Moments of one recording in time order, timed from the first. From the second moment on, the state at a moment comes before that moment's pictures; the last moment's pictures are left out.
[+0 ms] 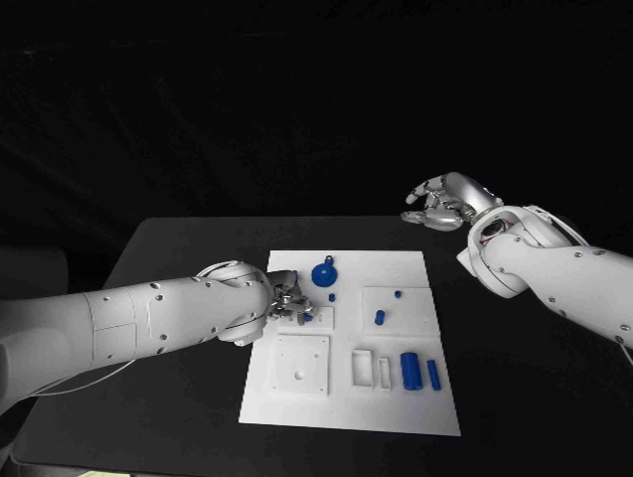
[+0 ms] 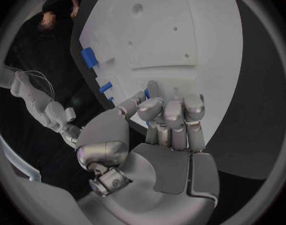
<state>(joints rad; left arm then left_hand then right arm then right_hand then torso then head) 1.24 -0.62 -0.24 1.29 -1.04 -0.12 -0.41 0.76 -0.01 0.70 -0.15 0.07 1.21 0.01 0.42 0.75 1.47 -0.08 1.01 0.89 1.25 -0.18 1.38 0.90 0.09 1.07 -0.19 1.24 1.29 1.24 -0.65 0.05 1.22 -1.27 -0.48 -0.13 0.99 -0.23 0.58 -0.17 0.37 0.89 0.12 0.27 0.46 1.10 0.02 1.09 1.10 1.30 -0.09 1.23 0.91 0.16 1.29 -0.10 1.04 1.31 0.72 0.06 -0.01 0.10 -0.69</state>
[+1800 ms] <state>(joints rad) 1.33 -0.69 -0.17 1.24 -0.88 -0.10 -0.39 0.84 -0.18 0.54 -0.08 0.06 1.02 0.04 0.28 0.71 1.32 -0.07 0.93 0.84 1.20 -0.17 1.30 0.87 0.13 0.99 -0.15 1.18 1.26 1.24 -0.65 0.05 1.20 -1.26 -0.48 -0.13 0.99 -0.23 0.58 -0.17 0.37 0.89 0.12 0.27 0.46 1.10 0.02 1.09 1.10 1.30 -0.09 1.23 0.91 0.16 1.29 -0.10 1.03 1.31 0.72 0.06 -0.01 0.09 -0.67</state>
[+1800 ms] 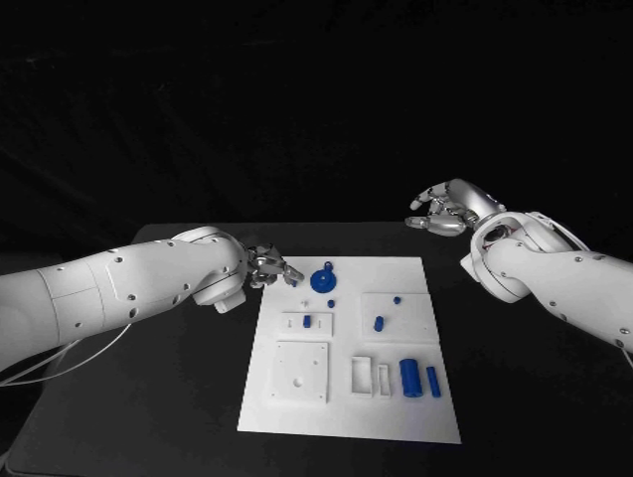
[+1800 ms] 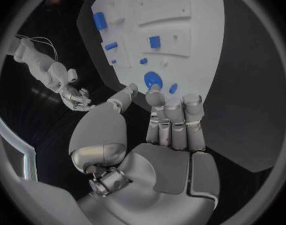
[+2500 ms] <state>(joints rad) 1.34 -0.51 -0.17 0.92 -0.94 -0.02 -0.37 0.82 -0.19 0.53 -0.04 0.07 0.94 0.08 0.25 0.71 1.30 -0.05 0.92 0.84 1.19 -0.15 1.29 0.87 0.11 0.99 -0.15 1.17 1.25 1.24 -0.64 0.05 1.19 -1.25 -0.48 -0.13 0.99 -0.23 0.58 -0.17 0.37 0.89 0.12 0.27 0.46 1.10 0.02 1.10 1.10 1.30 -0.09 1.23 0.91 0.16 1.29 -0.10 1.03 1.31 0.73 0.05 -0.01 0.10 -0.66</state>
